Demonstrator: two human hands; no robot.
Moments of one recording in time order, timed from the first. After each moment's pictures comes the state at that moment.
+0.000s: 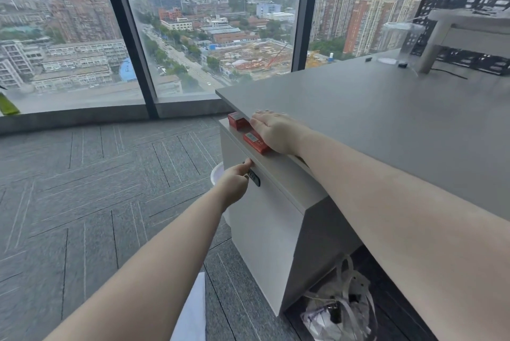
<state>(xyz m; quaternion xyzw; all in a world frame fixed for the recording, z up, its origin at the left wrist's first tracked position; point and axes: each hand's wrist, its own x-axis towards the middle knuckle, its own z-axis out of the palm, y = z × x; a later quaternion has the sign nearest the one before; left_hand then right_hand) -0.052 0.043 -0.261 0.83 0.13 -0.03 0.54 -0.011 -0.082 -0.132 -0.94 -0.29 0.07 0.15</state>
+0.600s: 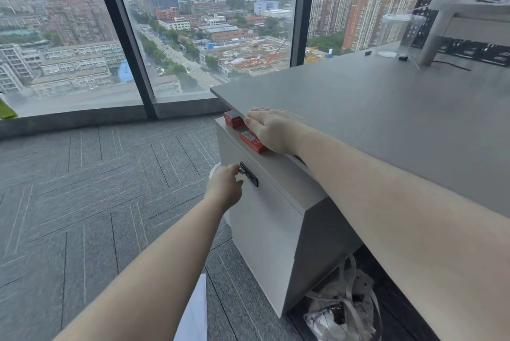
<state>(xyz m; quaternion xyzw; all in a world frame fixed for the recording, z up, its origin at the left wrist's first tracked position) -0.034 0.053 -0.285 0.95 0.14 0.05 0.28 -0.016 -0.085 -0.129 -0.94 -0.31 0.06 0.12</state>
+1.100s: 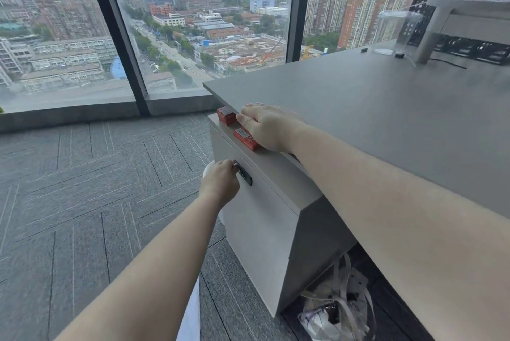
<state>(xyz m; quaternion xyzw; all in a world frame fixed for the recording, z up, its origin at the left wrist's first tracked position) -0.023 0.048 -0.291 0.96 0.11 0.12 0.23 -0.016 -0.085 -0.129 -0.94 -0.30 0.05 0.12</state>
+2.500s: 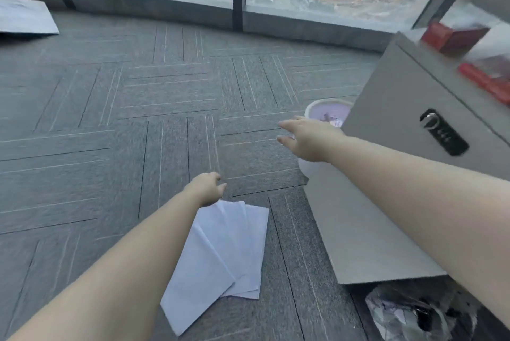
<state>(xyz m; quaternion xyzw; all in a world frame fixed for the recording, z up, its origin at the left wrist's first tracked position) -0.181 0.304 -0.494 0.89 0.33 -0.18 0.26 -0.033 0.134 -0.332 -0.90 -0.39 0.20 -0.02</state>
